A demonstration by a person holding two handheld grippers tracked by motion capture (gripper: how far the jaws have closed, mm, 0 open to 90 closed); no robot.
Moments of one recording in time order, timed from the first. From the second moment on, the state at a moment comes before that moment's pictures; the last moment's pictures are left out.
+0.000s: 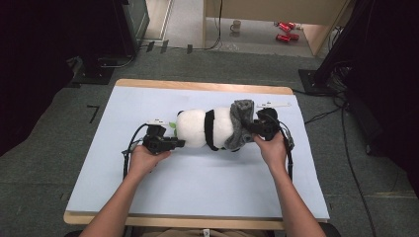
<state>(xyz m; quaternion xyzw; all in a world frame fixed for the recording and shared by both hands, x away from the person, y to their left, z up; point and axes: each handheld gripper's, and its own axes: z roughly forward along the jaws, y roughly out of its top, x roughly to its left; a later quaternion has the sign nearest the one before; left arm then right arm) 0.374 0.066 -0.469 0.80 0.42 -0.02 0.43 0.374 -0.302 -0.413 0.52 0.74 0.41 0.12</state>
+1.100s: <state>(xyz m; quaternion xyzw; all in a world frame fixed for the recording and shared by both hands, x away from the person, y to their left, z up) 0.376 0.066 -0.471 0.80 0.42 -0.03 0.43 0.384 -0.308 -0.462 0.58 0.73 0.35 0.06</state>
